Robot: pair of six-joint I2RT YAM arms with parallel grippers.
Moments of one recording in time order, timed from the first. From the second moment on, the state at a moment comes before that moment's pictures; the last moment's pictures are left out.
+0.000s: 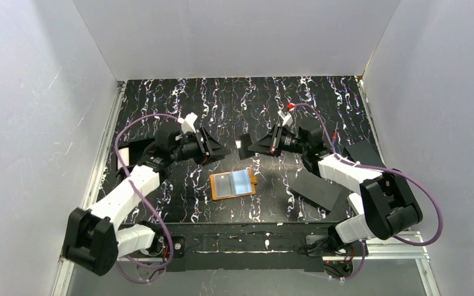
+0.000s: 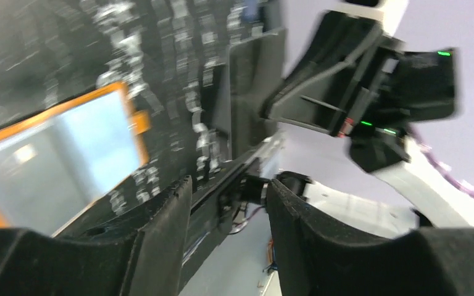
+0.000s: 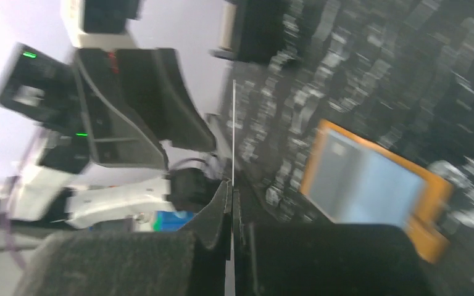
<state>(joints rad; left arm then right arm) -0.40 1.12 0.71 0.05 0.64 -1.02 0.49 1.42 0.70 0.60 -0.78 1.12</state>
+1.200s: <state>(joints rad) -0.41 1.55 0.71 -0.29 0.52 -0.80 0.57 1.71 0.75 0.13 -0.88 0.67</state>
